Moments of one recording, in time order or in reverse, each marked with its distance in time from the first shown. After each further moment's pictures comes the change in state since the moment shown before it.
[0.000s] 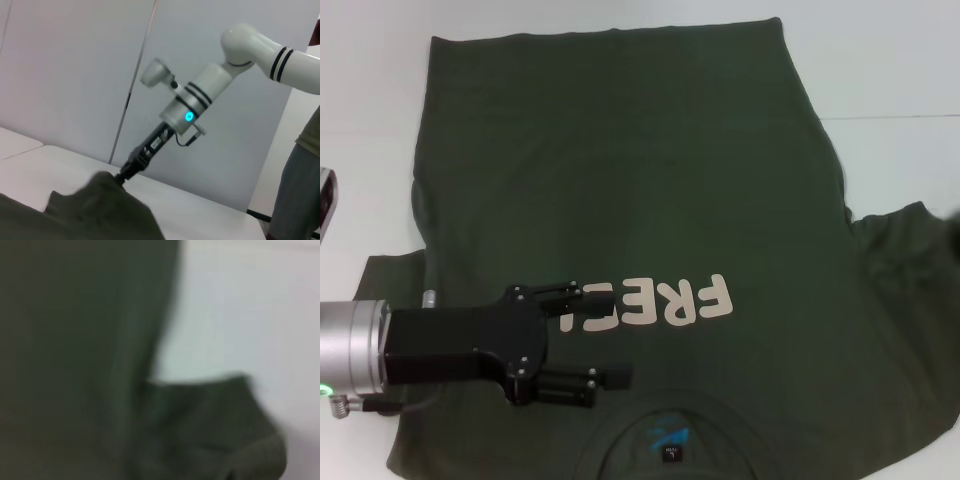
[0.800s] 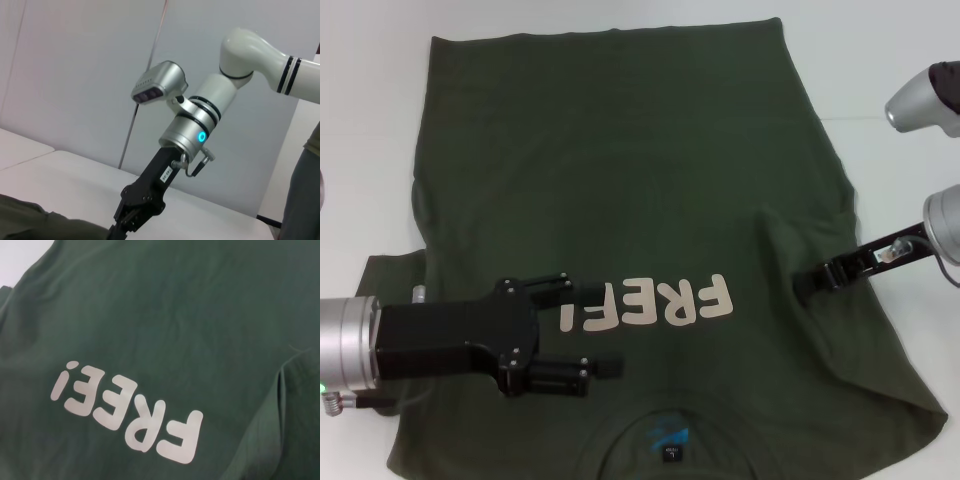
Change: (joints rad) left arm 0.006 0.003 -0.024 0.003 -0.003 -0.003 0.005; right arm 0.043 0.076 -0.176 0.100 0.237 -0.032 -0.080
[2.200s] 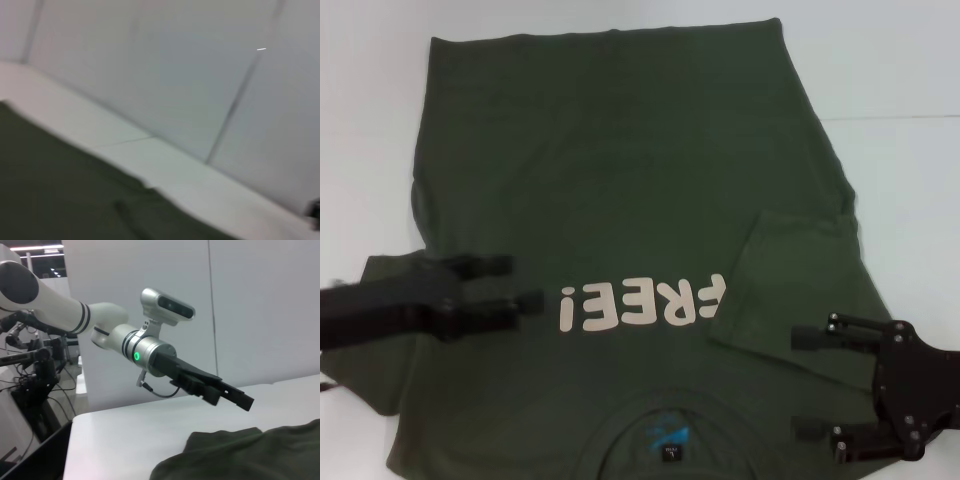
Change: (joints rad) left arm 0.069 0.005 -0.083 0.124 0.013 -0.126 -0.220; right arm -0.324 -0.001 0.274 0.257 0.556 -0.467 -1.294
